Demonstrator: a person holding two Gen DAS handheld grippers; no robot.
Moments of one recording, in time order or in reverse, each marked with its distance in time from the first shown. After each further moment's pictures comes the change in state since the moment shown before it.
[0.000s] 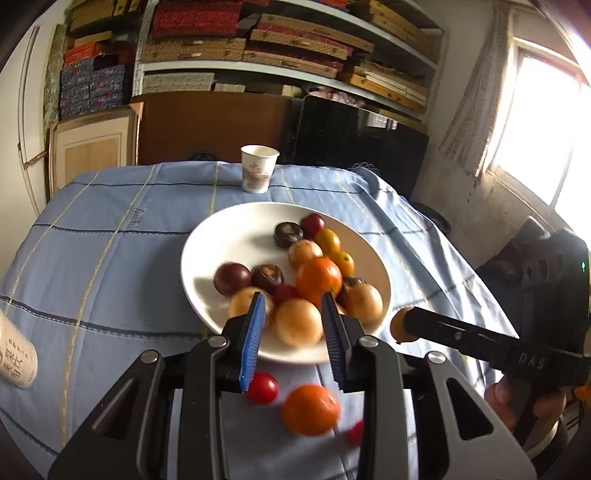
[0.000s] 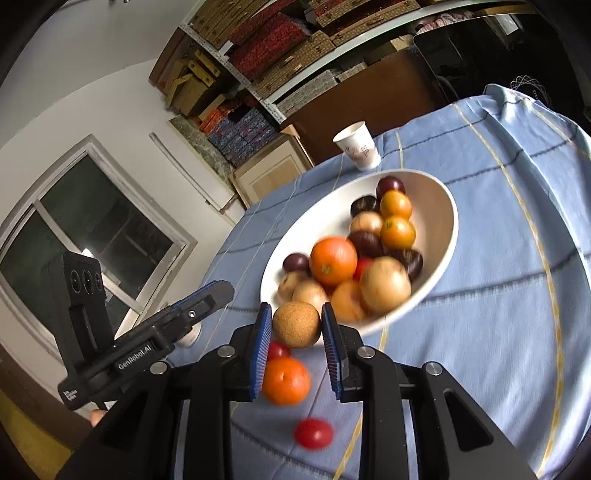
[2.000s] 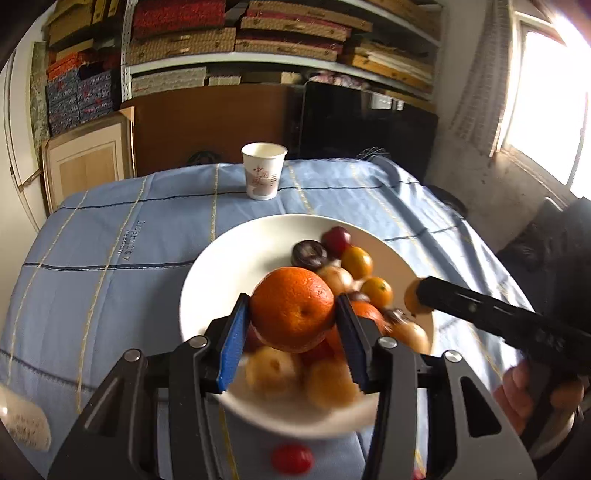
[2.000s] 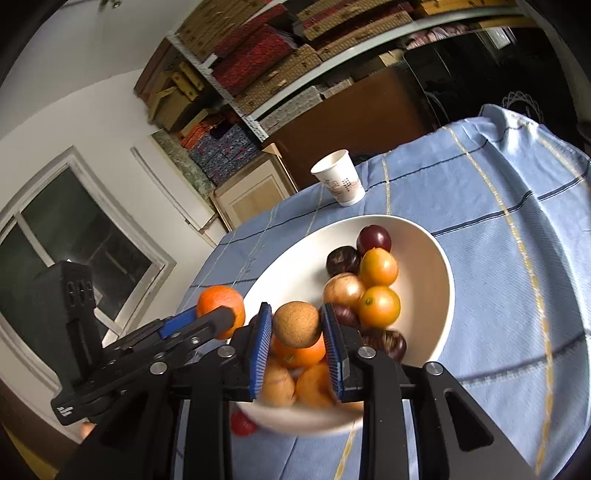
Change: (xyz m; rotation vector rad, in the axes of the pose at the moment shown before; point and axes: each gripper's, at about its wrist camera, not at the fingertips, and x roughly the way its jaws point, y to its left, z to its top) left arm 0.069 0.004 0.043 0.090 0.066 0.084; right arm 0.038 -0.025 0.053 0.010 -0.070 -0.068
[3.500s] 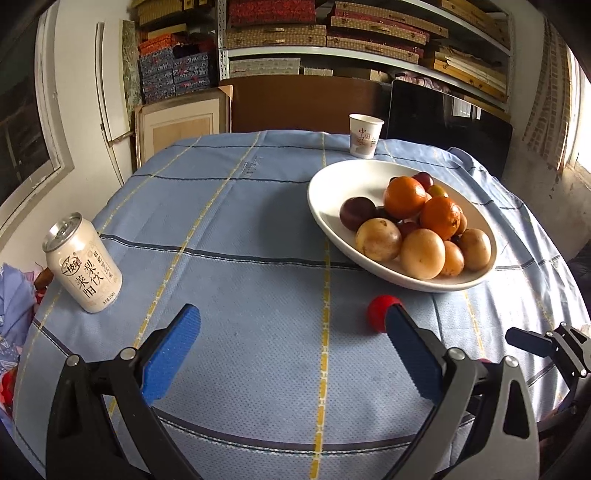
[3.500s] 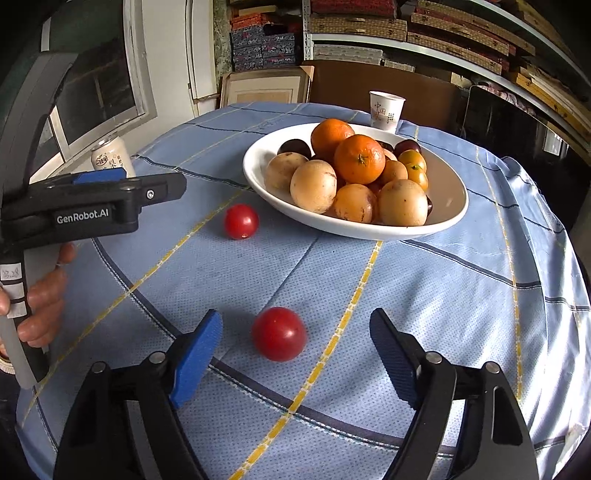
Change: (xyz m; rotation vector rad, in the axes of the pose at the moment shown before) left arm -0.080 0.029 -0.118 -0.152 -0.009 0.300; right arm -0.019 0.077 -0.140 -0.547 0.266 -0.299
